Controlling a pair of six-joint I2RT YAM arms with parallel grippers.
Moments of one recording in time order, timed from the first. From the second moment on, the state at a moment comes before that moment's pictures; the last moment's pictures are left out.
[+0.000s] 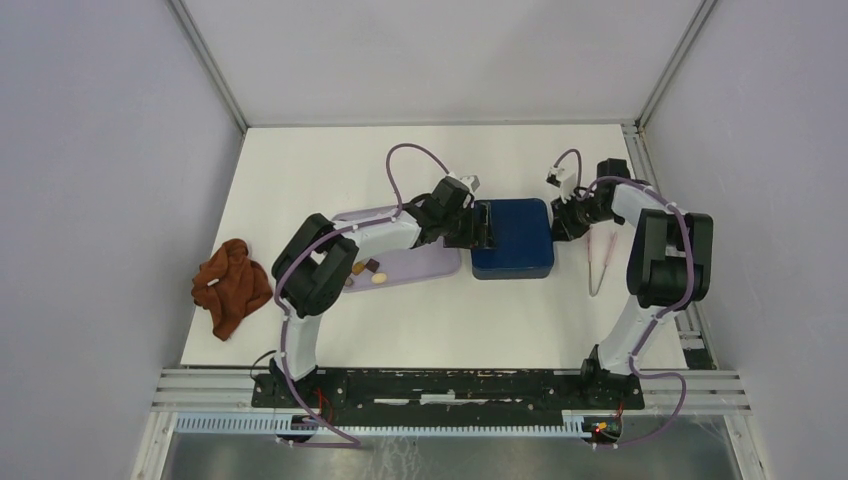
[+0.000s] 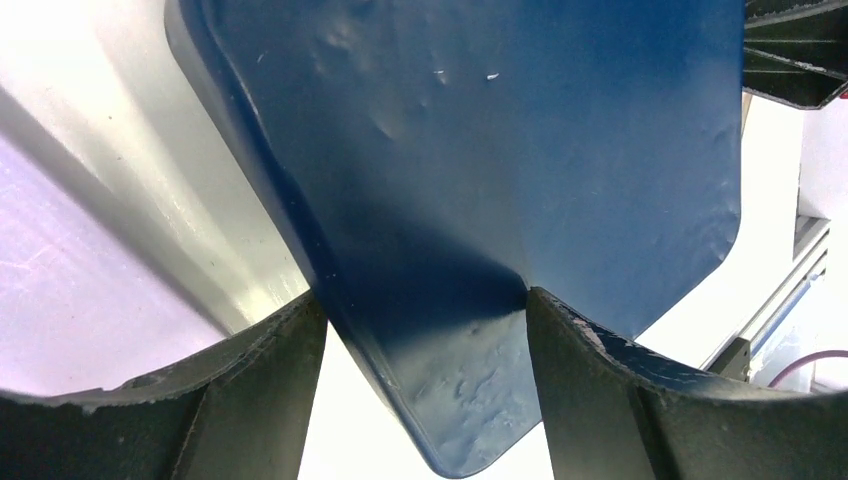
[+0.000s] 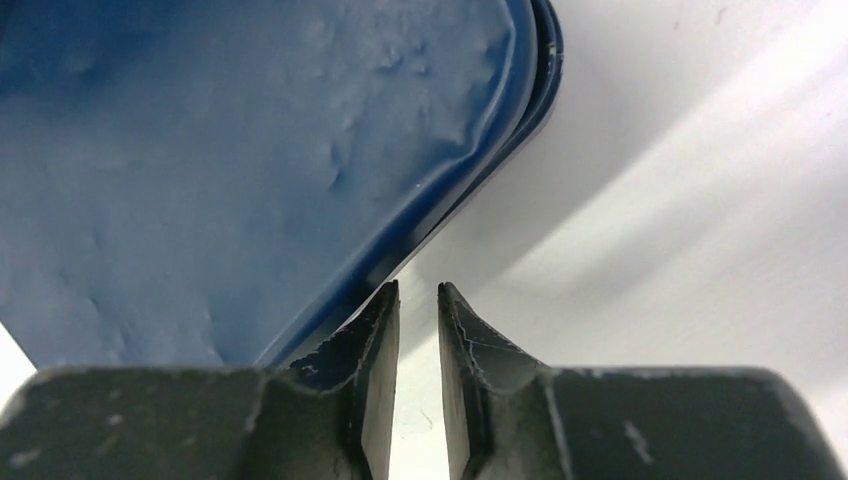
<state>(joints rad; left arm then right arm) -0.77 2.02 1.37 -0.12 0.23 -0.61 -0.14 1.86 1.19 -0.63 -0.67 -0.73</state>
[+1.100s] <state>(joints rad) -0.77 2.02 1.36 -0.09 0.16 -0.71 0.38 1.33 0.71 -0.64 -0.63 -1.39</state>
